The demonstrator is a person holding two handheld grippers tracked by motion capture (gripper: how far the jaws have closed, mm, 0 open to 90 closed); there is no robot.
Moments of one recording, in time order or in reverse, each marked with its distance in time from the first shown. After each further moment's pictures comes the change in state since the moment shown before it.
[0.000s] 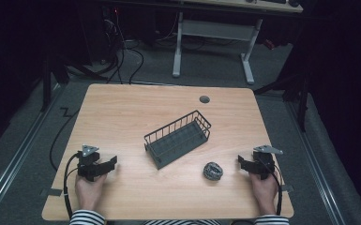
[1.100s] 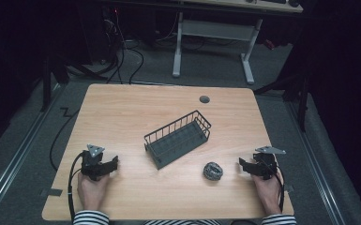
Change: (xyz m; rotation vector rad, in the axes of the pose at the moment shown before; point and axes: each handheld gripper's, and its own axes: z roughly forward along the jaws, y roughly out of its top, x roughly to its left) left arm -0.007 -0.002 0.012 0.005 0.102 0.092; right arm -0.001 0.001 -0.012 0.038 0.052 -0.008
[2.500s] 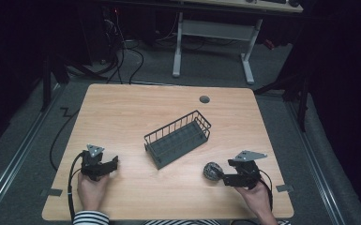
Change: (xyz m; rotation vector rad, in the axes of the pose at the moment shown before) left arm 0.001 0.000 0.000 0.000 -0.011 -0.003; right arm 0.089 0.021 -0.043 0.016 0.285 -0.240
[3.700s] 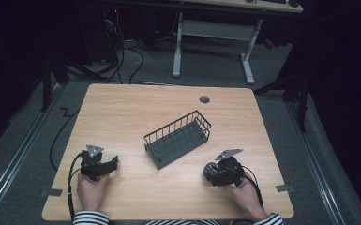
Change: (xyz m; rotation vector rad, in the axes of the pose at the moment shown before) left arm 0.002 0.000 0.000 -0.005 -0.014 -0.012; right arm 0.014 0.012 0.044 0.199 0.023 -0.049
